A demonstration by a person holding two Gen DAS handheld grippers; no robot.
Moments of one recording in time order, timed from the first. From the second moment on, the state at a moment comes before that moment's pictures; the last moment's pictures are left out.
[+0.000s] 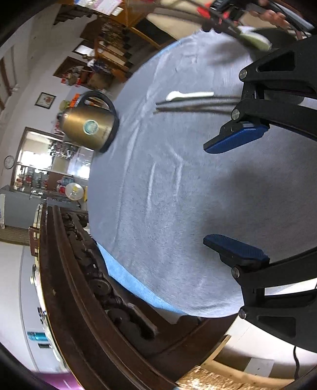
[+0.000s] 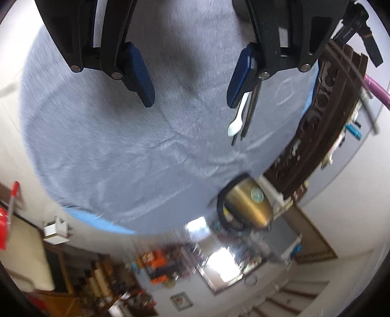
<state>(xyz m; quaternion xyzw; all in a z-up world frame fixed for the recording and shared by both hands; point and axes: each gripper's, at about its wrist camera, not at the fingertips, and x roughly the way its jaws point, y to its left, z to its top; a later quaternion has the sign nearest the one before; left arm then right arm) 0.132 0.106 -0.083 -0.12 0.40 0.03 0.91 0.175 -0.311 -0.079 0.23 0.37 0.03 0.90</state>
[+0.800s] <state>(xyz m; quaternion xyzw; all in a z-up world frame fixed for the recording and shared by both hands) 0.282 0.039 -0.104 -0.03 0.44 -0.09 0.89 0.362 -0.167 -0.127 0.00 0.53 0.10 0.84</state>
